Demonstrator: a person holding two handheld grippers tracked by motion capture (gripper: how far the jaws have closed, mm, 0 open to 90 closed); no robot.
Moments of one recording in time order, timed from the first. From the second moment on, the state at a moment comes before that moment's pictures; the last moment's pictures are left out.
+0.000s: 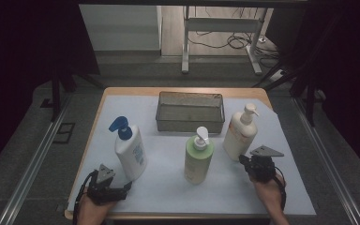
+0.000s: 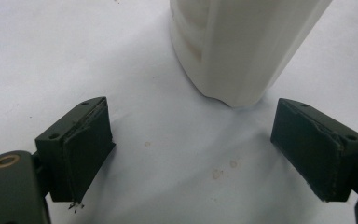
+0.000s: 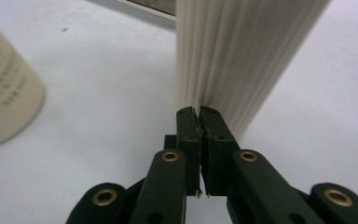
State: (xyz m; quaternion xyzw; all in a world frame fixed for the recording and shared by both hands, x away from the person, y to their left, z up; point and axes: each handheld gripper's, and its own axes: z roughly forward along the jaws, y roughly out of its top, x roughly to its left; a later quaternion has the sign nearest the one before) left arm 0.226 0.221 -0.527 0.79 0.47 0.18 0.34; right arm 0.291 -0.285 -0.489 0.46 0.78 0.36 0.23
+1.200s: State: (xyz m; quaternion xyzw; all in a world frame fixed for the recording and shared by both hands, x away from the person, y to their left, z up) left arm 0.226 0.221 -0.527 0.79 0.47 0.18 0.34; right arm 0.286 -0.308 -0.453 0.47 0.77 0.37 0.22
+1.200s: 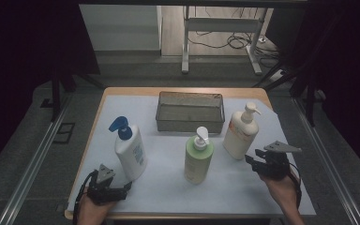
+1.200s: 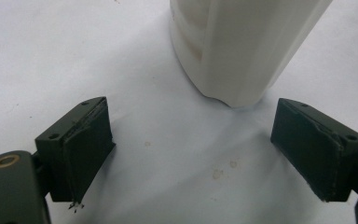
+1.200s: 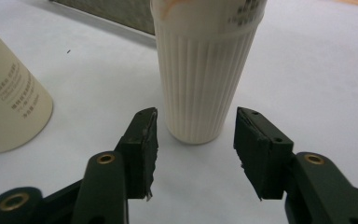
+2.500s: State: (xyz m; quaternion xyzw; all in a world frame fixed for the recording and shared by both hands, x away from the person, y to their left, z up) left arm 0.226 0.220 -0.527 0.79 0.47 0.18 0.34; right arm 0.353 -0.280 -0.415 0.46 0.77 0.39 0.21
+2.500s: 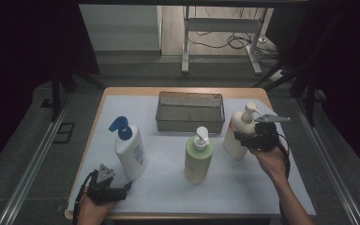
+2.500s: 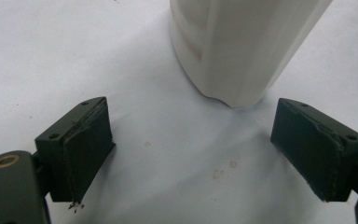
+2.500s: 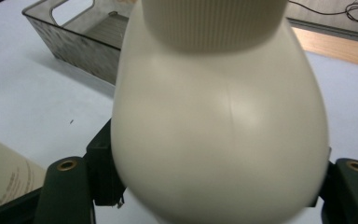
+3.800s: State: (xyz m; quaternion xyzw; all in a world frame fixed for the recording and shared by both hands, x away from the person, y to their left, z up) left arm 0.226 0.220 -0.528 0.79 0.47 0.18 0.34; right arm 0.334 -0.271 -0.363 0.43 0.79 0.39 0.20
